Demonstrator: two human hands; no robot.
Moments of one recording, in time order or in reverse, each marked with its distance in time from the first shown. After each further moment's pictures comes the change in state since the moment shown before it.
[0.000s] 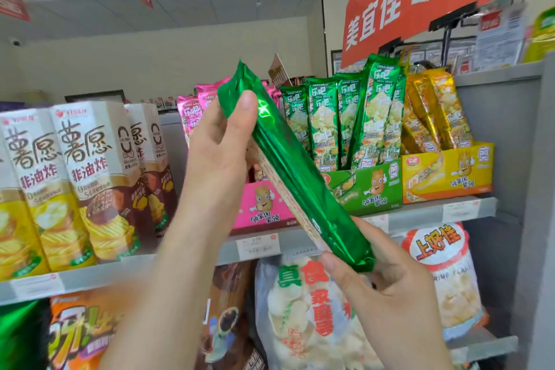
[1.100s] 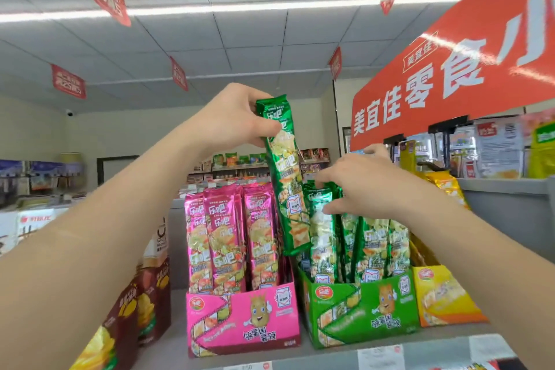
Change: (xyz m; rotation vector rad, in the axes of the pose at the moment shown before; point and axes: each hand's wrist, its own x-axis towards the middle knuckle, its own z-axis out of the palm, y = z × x) left_hand 0.174 0.074 0.011 0.706 -0.405 0.214; right_hand 0.252 -0.083 0.001 -1.612 -0.614 -0.407
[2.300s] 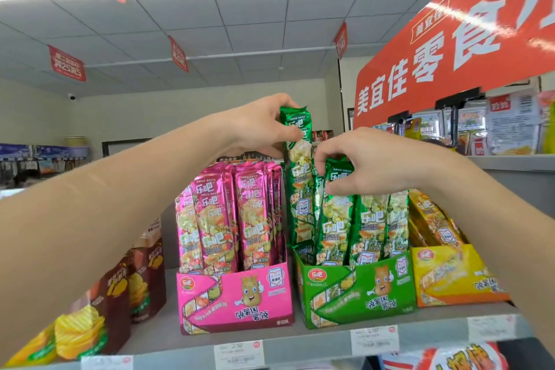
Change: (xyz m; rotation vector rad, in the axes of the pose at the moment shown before) left_hand 0.021 -0.023 0.054 -0.103 -0.213 -0.275; right_hand -0.010 0.014 -0.008 0.325 -0.005 -0.179
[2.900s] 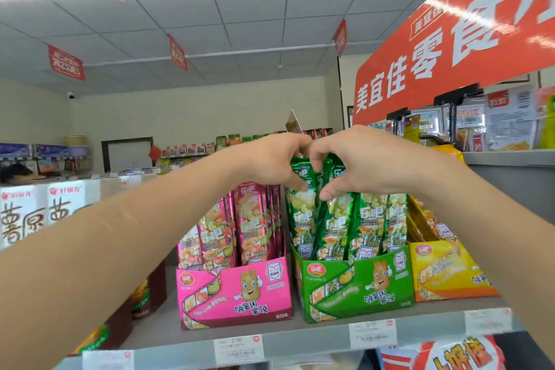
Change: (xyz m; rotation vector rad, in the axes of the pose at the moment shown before) left_hand -0.008 -0.018 0.031 0.602 -0.172 0.138; right_hand 0.002 -0.001 0.009 -0.039 0.054 0.040
